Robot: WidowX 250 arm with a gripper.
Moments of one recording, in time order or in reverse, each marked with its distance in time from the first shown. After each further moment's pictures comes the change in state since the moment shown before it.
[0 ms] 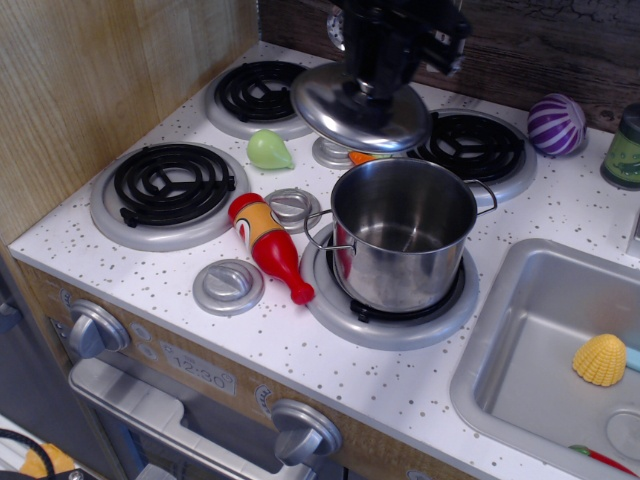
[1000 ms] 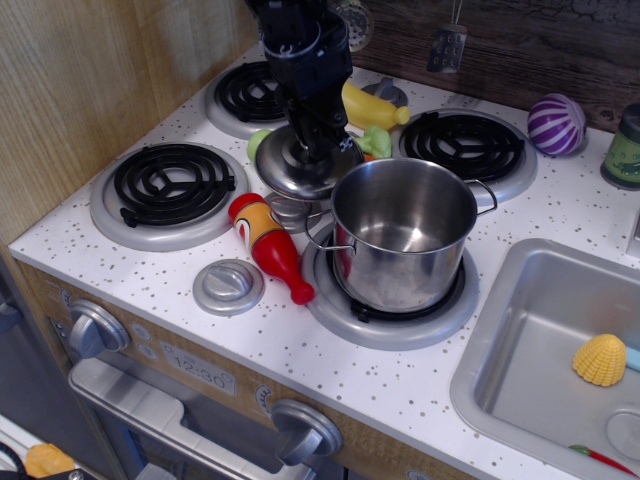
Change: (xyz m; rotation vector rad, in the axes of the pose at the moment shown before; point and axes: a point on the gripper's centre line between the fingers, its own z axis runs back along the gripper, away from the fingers) arm 0.004 0.048 -0.106 -0.094 -0.194 -0.169
